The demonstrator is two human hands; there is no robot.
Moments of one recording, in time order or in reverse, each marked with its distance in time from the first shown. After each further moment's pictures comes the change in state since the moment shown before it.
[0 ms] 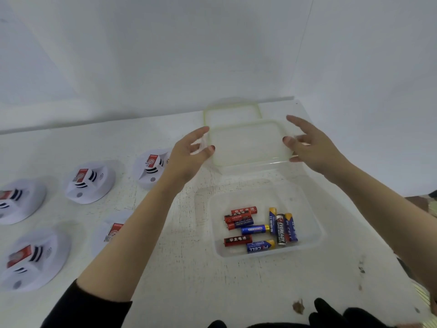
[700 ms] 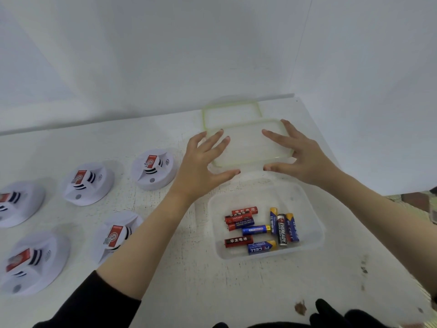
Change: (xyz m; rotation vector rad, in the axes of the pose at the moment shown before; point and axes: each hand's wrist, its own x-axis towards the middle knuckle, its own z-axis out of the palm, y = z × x) left_hand 0.004 -0.036 0.023 0.532 0.062 0.665; right_hand -0.007 0.010 0.014 -0.182 -0.145 -0.297
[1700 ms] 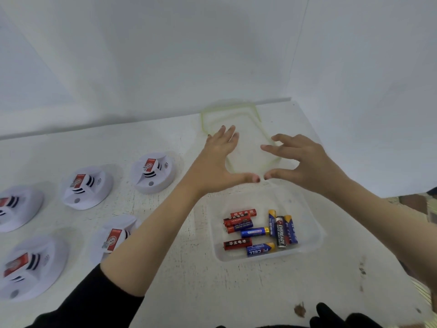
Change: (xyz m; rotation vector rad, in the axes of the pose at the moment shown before) left_hand 0.024 0.037 -0.010 -0.057 -0.405 -0.187; right_hand -0.009 -0.006 -0.006 -0.335 0.074 -0.264
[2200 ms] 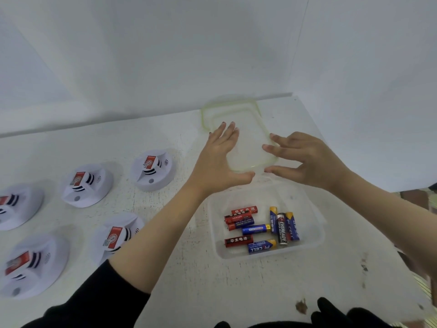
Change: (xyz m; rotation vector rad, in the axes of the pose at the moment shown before) left_hand 0.002 -0.010 0.018 -0.062 0.153 0.027; right_hand 0.005 0.021 0.009 -0.155 0.173 -0.373
